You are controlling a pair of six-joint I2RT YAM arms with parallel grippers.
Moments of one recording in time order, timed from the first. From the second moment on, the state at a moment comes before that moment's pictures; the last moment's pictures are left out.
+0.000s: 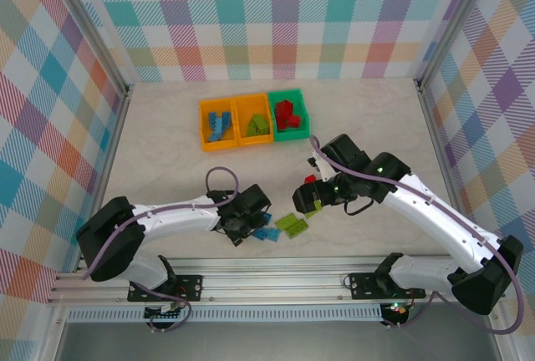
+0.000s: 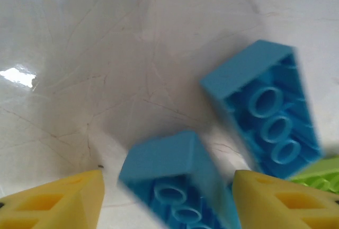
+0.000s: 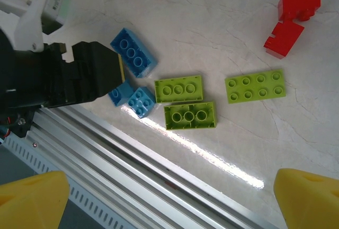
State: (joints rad) left arm -0.97 1.48 0.78 -0.59 -0.02 -1.57; right arm 0.75 1.17 1.17 -1.11 -0.20 0.38
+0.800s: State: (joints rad) left arm -0.92 1.32 0.83 -0.71 -0.16 -1.38; right arm 0.76 1.13 1.08 -1.07 -0.31 0.36
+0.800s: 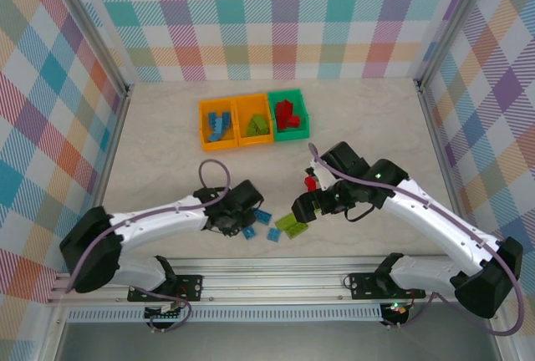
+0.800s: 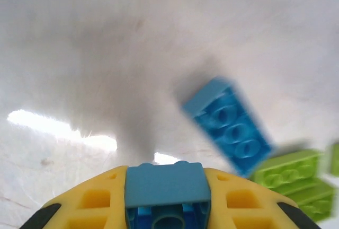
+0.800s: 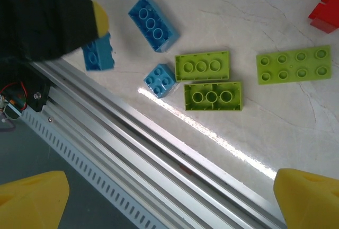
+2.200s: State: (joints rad) left arm -0.26 1.68 1.46 -0.46 -0.15 -0.65; right arm 0.76 1.11 1.06 -0.96 -0.09 0.49
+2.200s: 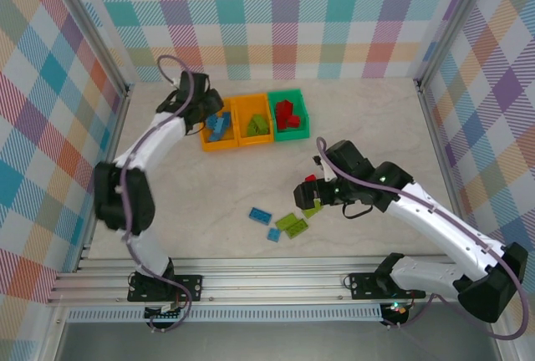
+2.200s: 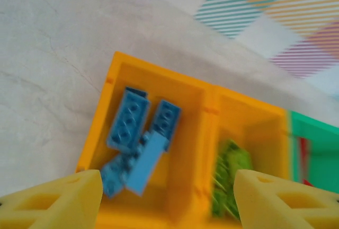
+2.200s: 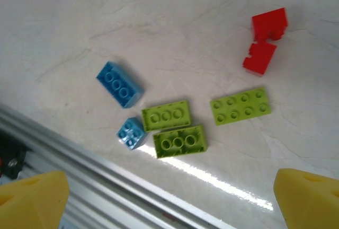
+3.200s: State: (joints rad) left arm -0.73 0.83 0.85 -0.88 0.59 0.52; right arm 0.65 1.70 1.01 -0.61 0.09 0.56
